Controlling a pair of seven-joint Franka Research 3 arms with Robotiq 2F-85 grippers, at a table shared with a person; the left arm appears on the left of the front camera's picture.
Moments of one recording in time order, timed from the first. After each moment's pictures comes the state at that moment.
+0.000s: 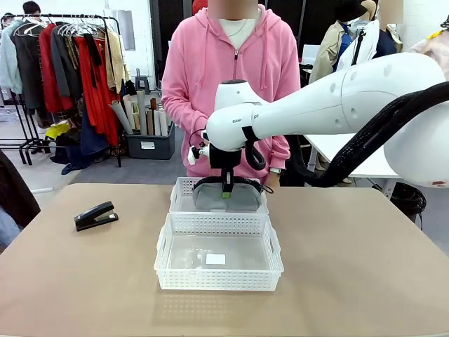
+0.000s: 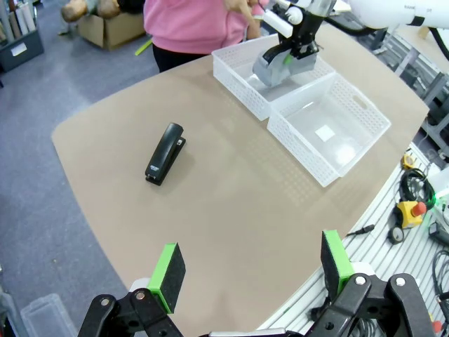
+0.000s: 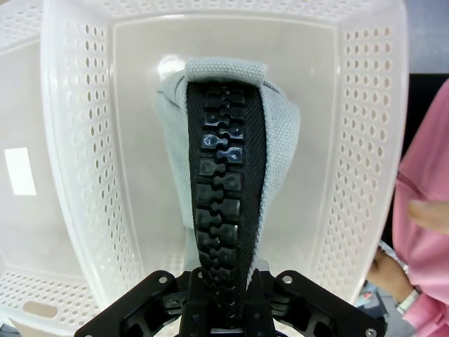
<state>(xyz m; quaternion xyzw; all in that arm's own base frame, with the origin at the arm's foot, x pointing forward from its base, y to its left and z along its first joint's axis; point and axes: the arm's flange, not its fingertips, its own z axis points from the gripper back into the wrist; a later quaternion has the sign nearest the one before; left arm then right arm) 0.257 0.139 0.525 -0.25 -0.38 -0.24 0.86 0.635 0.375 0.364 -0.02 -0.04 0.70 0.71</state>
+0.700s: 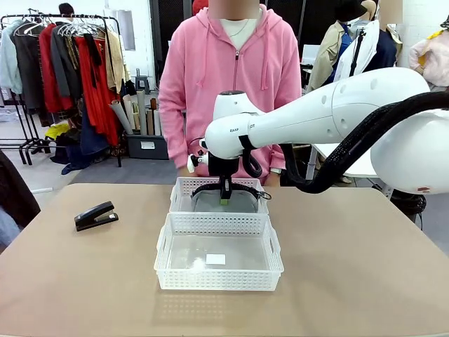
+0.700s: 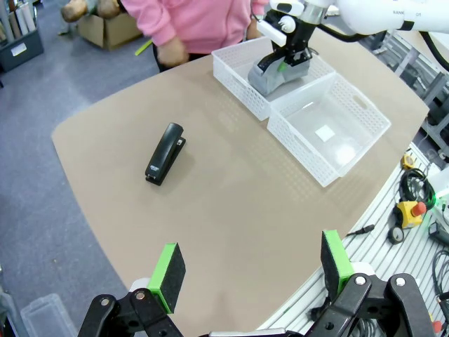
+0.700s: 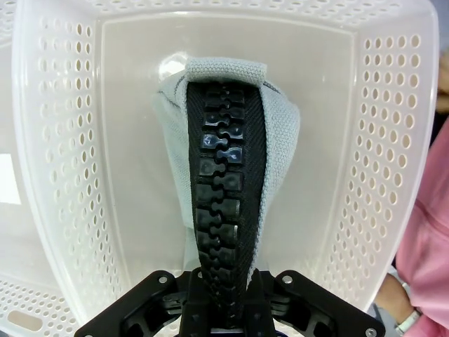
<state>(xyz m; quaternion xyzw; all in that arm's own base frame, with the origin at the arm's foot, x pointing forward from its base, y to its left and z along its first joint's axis) 0.257 0.139 0.525 -0.25 -0.38 -0.24 0.86 0.644 0.377 0.342 -0.02 -0.04 0.71 0.70</state>
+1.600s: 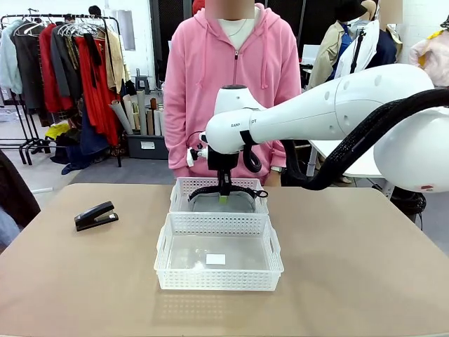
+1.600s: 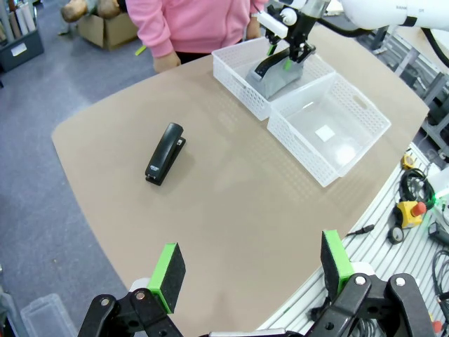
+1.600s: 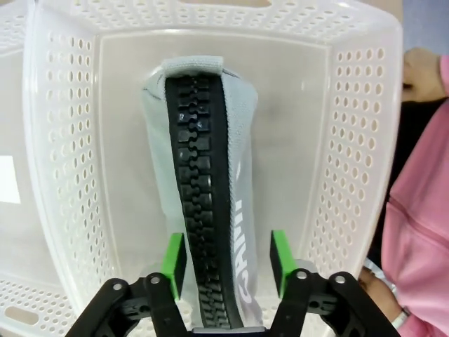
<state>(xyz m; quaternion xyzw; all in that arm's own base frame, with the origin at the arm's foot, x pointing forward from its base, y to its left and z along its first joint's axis) 0.257 0.139 0.525 -0.26 -0.38 -0.24 0.86 0.647 0.378 0.365 -0.01 -0.06 0.71 0.70</state>
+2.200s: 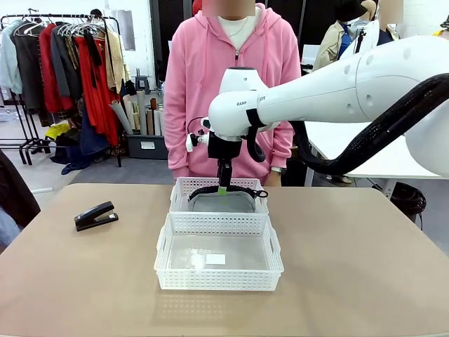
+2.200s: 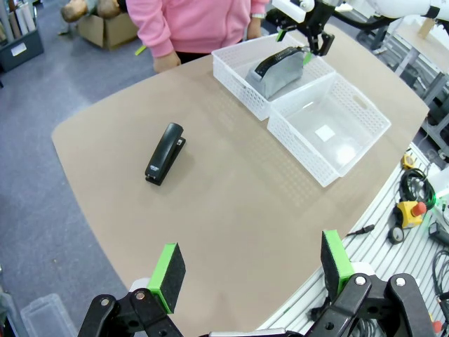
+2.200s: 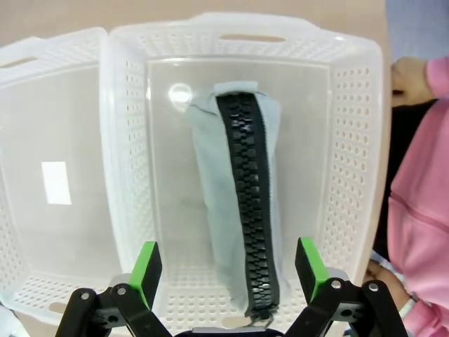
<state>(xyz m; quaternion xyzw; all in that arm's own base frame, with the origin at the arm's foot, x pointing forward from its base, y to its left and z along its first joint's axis) 0.257 0.139 0.525 -0.26 -0.38 -0.24 0.86 0.616 0.375 0.404 0.02 -0.07 0.70 0.71</state>
